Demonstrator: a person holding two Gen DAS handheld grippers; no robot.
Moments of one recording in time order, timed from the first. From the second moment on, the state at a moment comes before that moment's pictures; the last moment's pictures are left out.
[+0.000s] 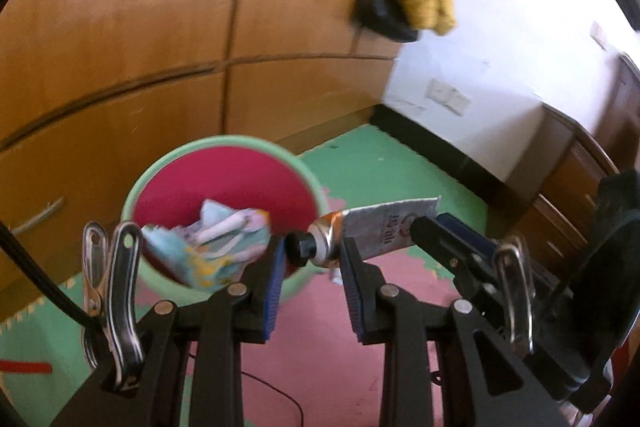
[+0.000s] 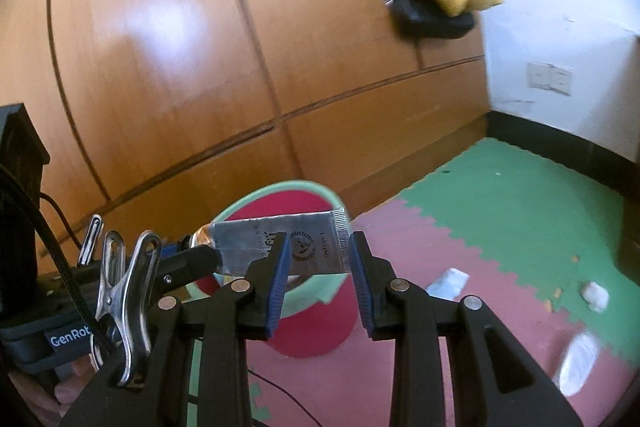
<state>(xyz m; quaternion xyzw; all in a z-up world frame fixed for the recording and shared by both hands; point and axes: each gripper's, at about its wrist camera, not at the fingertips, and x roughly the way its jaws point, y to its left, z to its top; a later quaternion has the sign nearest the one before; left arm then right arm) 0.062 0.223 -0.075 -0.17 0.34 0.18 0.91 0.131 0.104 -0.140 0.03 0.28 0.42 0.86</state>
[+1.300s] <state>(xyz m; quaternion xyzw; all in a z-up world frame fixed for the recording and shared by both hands) 0.078 0.278 -0.130 -0.20 0.39 0.25 0.86 0.143 0.178 -0.185 -0.02 0.34 0.45 0.82</state>
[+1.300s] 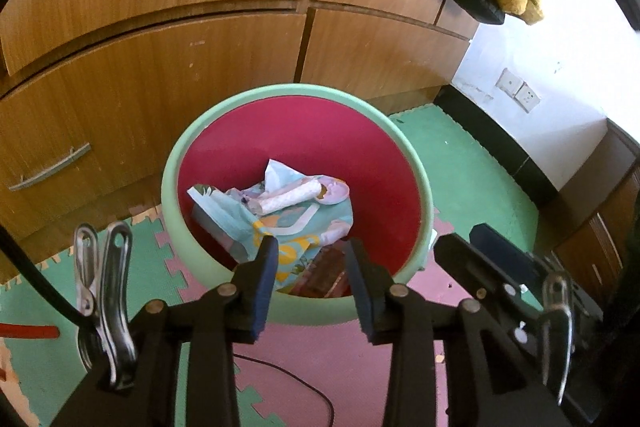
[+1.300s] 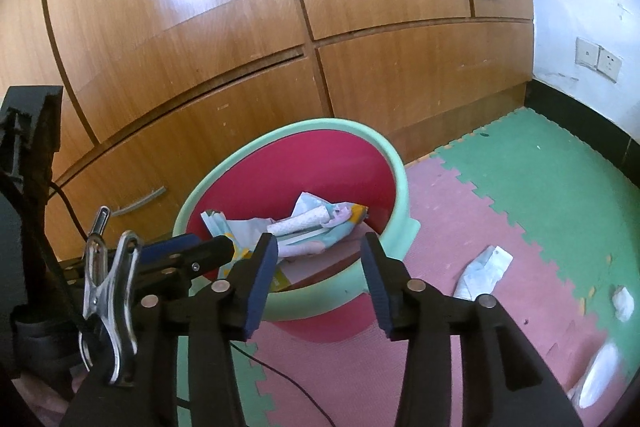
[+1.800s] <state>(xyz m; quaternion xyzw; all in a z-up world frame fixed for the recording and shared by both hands) 0.085 0.238 -0.111 -0.17 0.40 0.22 0.88 0.129 0.127 -0.165 0.03 0.33 0.43 0.84</state>
